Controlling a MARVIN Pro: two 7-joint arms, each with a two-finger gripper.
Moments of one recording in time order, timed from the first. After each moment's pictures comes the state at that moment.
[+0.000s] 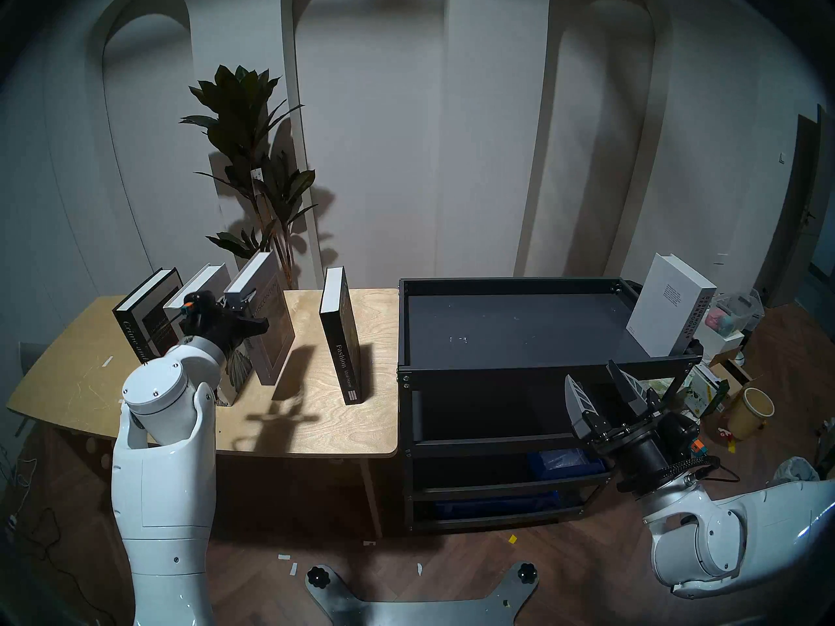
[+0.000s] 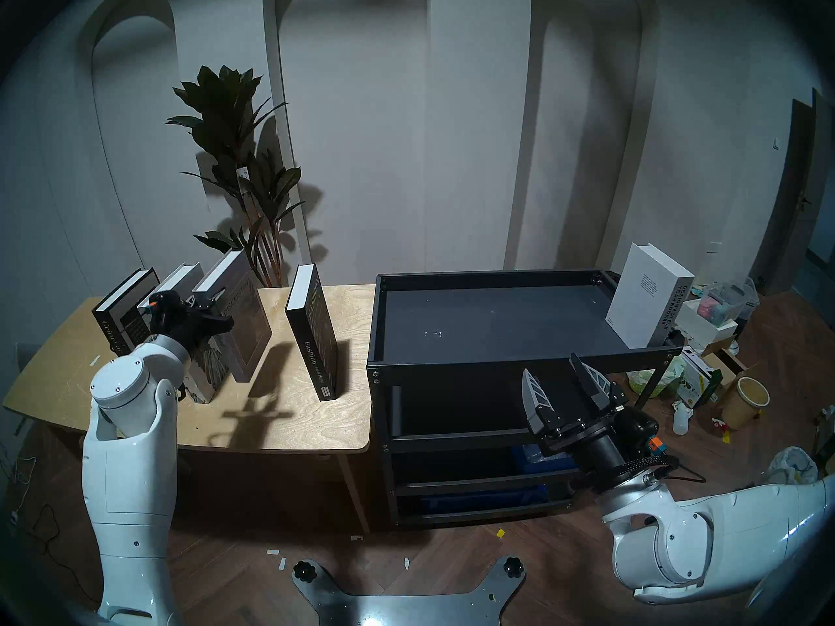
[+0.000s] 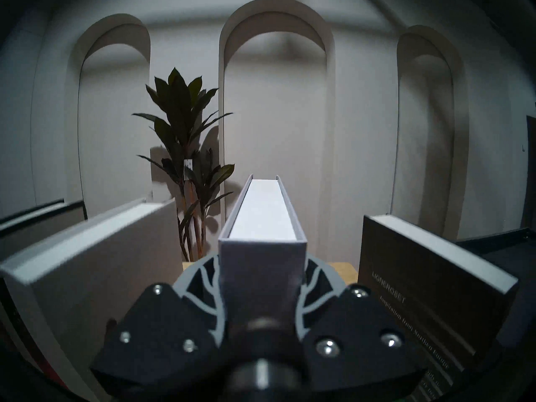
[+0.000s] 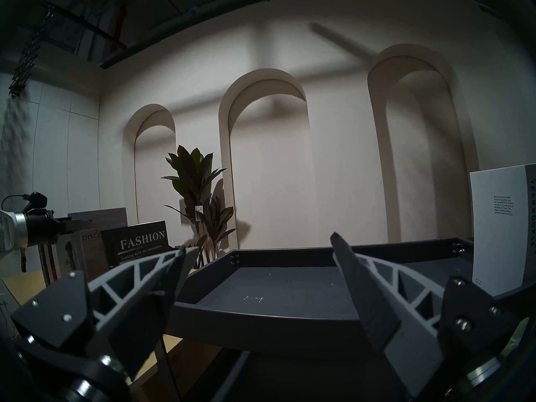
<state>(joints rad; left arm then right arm) 1.53 -1.40 -1.88 -1.92 -0.16 0.38 -0.23 -1.26 -0.10 0.19 -2.19 0.55 -0.95 -0.84</state>
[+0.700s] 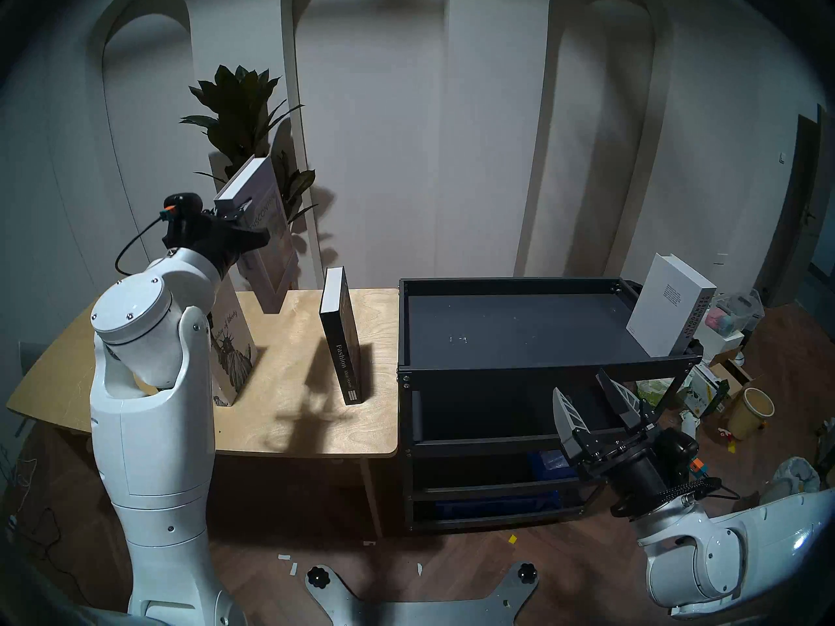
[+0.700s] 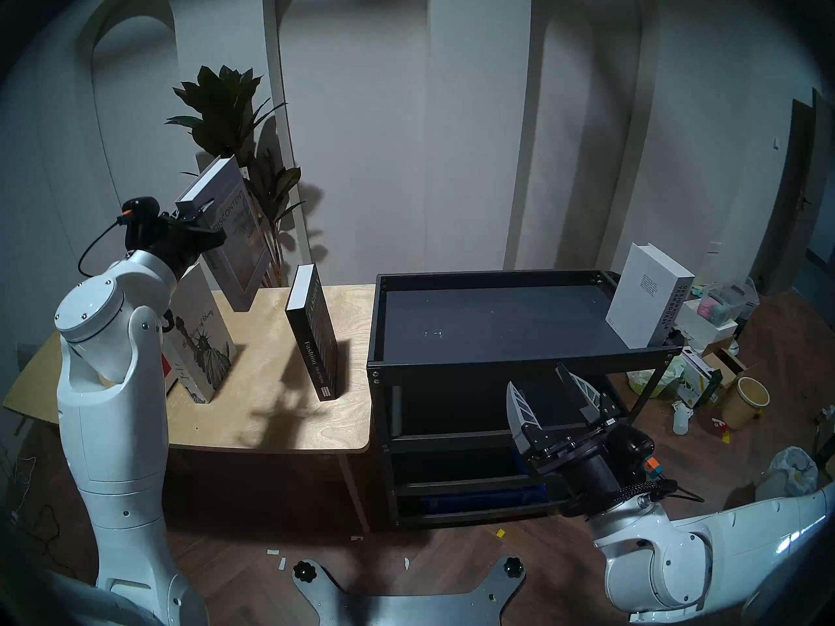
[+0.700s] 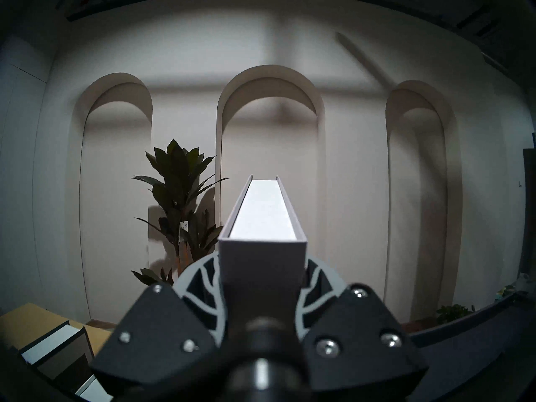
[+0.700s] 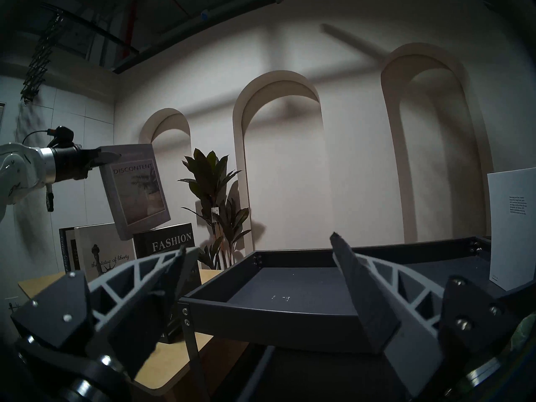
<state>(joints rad) 1.36 -1.41 -1.79 -2.15 -0.19 0.60 -0.09 -1.30 -0.10 0.17 -2.27 0.43 -0.92 -0.90</state>
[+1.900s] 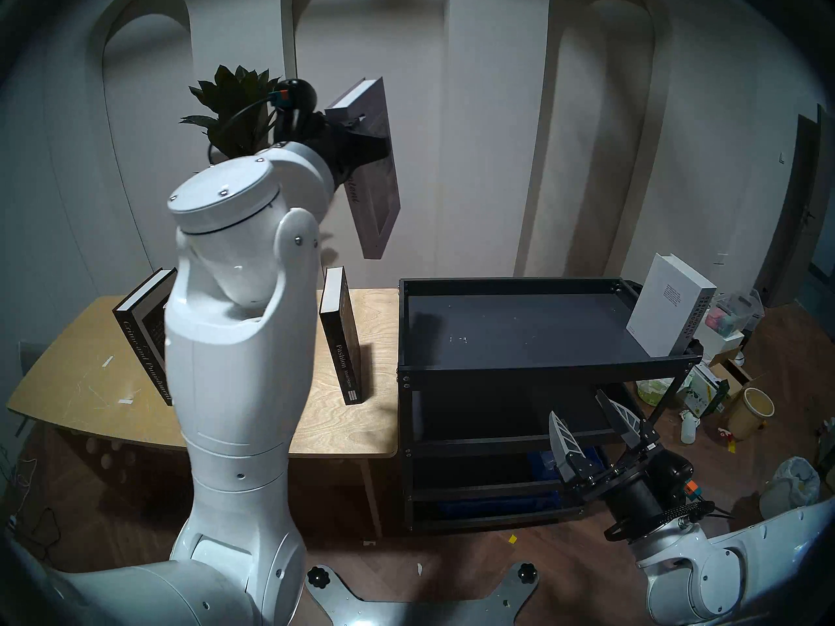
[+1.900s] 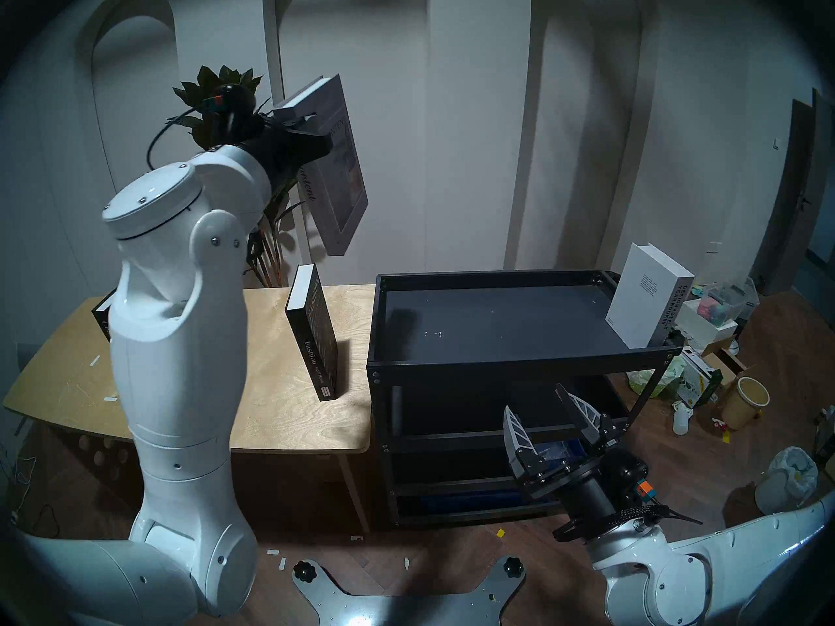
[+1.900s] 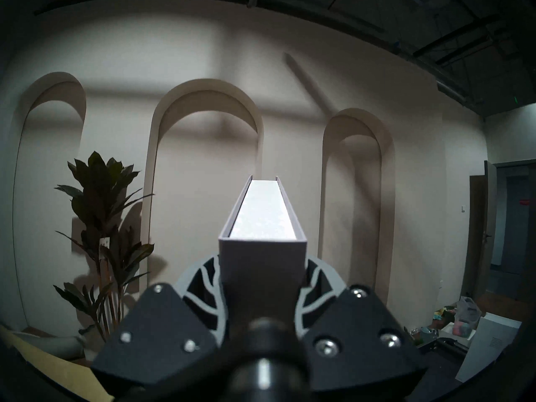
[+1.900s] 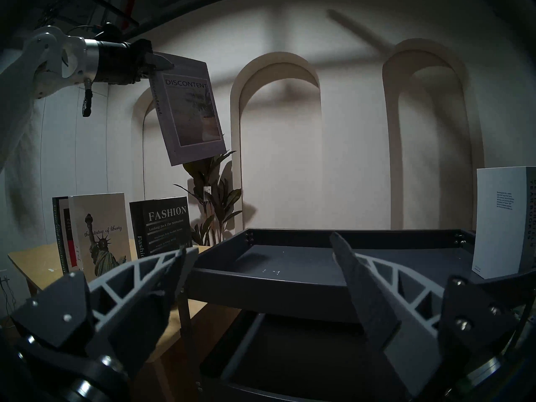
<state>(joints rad) 1.04 -1.59 -1.39 -2.09 -0.20 0.84 0.17 -1.34 -0.10 0.13 -2.28 0.33 -0.81 -1.01</state>
